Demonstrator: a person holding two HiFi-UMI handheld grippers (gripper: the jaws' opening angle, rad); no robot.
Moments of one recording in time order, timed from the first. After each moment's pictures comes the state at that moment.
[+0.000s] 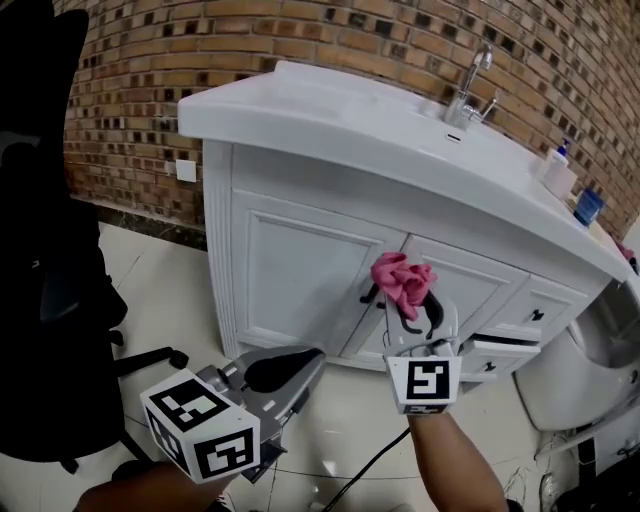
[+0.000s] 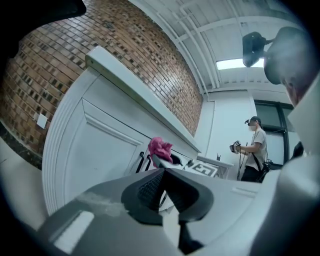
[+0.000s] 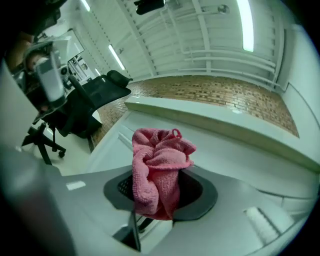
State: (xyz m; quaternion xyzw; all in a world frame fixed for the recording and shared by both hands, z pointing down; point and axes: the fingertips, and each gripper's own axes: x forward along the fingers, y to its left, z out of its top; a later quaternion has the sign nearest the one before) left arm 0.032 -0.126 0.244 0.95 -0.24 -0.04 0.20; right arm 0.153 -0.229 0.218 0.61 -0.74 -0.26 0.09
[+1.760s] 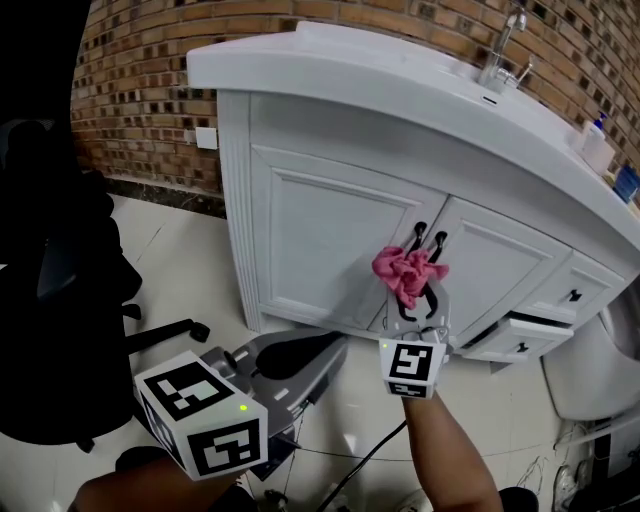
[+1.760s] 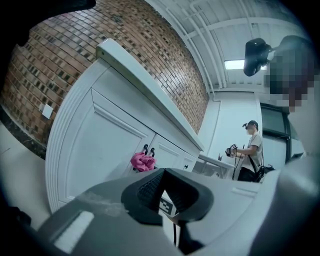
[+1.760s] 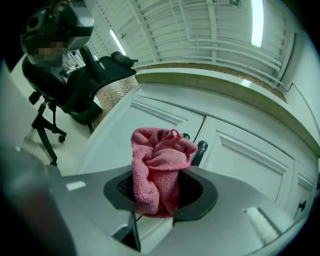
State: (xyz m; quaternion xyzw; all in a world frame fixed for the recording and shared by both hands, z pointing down) left arm 0.029 -0.123 0.262 0.94 -0.25 -0.03 0.24; right arm 0.150 -0.262 0.326 0.64 -0.72 -0.24 0.15
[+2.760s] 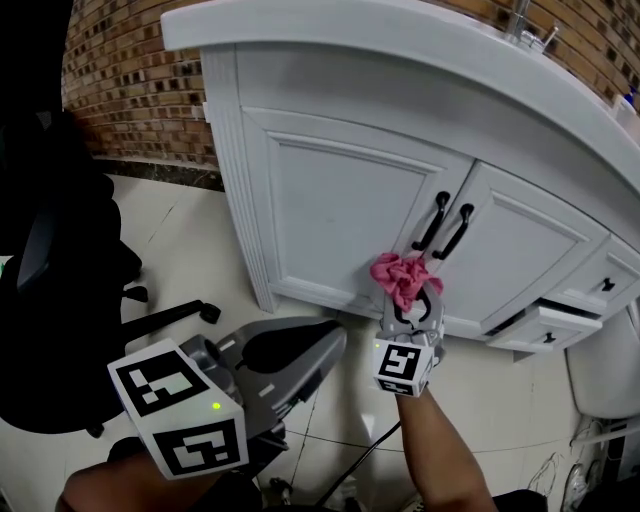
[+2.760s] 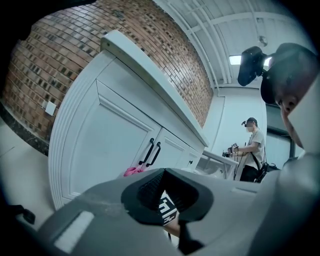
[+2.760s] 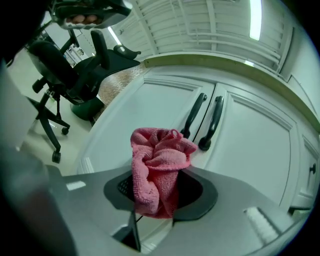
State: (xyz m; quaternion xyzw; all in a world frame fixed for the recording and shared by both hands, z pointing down) left arm 0.031 -0.135 0.282 0.93 -0.26 0.00 0.25; right arm 0.153 -0.278 0.426 0.64 -0.72 -0.21 0.16
